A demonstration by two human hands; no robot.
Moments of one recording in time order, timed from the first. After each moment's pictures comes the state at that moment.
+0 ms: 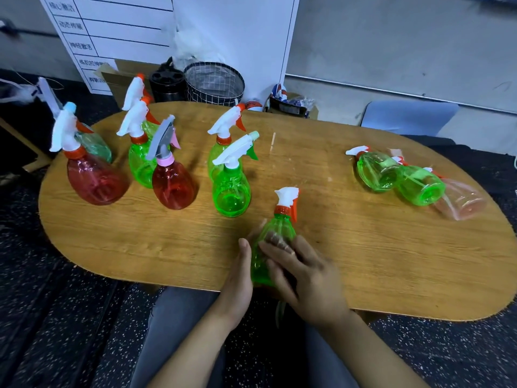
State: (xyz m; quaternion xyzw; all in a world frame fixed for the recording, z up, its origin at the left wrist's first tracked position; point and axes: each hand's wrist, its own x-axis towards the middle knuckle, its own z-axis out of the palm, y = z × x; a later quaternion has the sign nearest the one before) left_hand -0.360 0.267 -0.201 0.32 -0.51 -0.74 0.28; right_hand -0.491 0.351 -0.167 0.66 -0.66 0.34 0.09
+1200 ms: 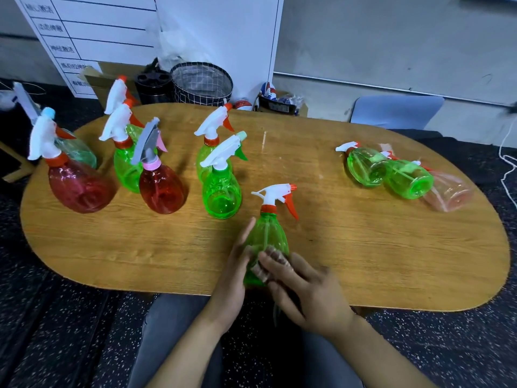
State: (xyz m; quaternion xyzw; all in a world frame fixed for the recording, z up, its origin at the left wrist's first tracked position) left_hand -0.357 0.263 -0.197 0.29 -0.57 -0.70 0.31; right_hand -0.504 0.371 -0.180 0.72 -0.62 0.31 0.07
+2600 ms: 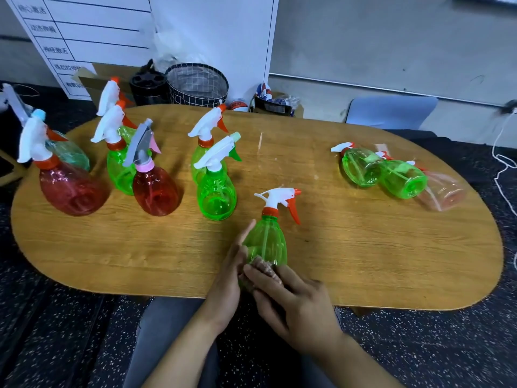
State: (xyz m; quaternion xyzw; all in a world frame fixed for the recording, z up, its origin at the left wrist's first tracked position) left_hand -0.359 0.259 -0.200 0.29 -0.59 -0.69 0.30; right_hand -0.478 0.379 -0.185 0.67 -0.66 0.33 0.08
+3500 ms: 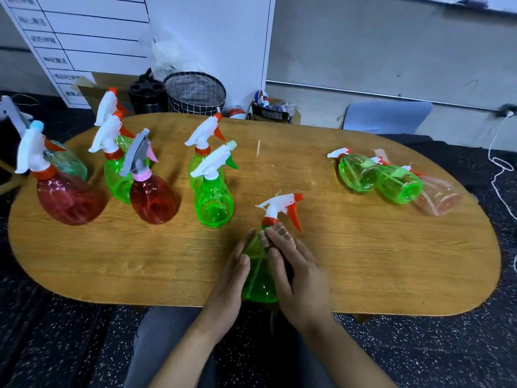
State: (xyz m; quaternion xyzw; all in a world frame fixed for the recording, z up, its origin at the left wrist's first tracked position) left_hand -0.357 0.260 -0.198 0.28 -0.61 -0.69 0.27; right_hand -0.487 0.346 -0.172 0.48 -0.76 0.45 -0.02
